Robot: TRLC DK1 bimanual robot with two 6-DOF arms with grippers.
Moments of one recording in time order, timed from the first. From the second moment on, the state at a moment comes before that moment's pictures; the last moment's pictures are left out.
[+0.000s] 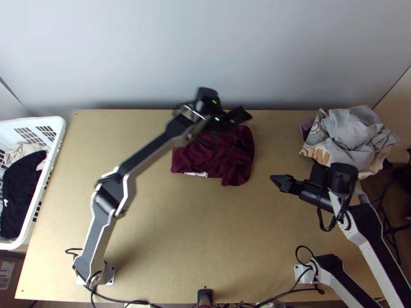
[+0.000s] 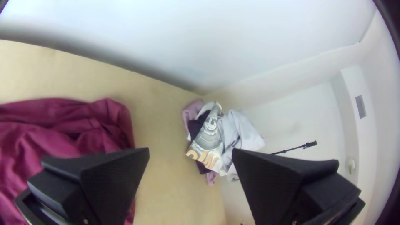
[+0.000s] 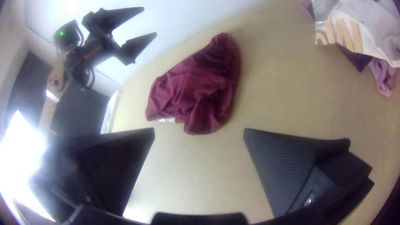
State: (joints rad) left arm -0.64 2.23 2.22 -0.38 0.38 -0.93; right arm 0.18 0.86 0.70 -0.50 -0.44 0.54
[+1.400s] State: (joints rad) left arm 0.03 1.37 1.50 -0.72 0.43 -0.47; right arm 0.30 1.98 1.15 0.04 -0.60 0.78
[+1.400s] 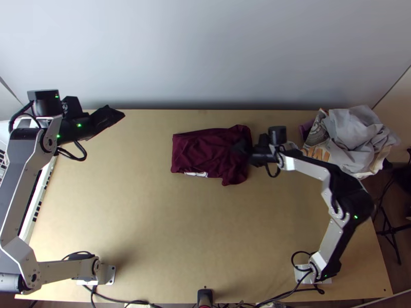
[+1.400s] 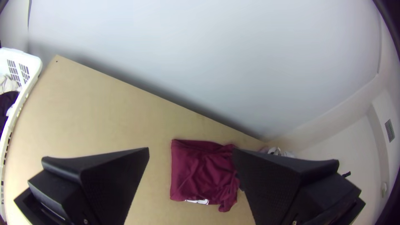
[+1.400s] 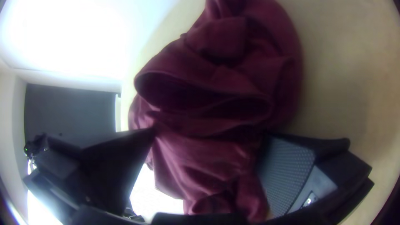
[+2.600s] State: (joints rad) left arm 0.27 1.24 1.13 -0.68 0.51 -0.33; right arm -0.05 1.72 1.76 -0.45 -0.45 0.50
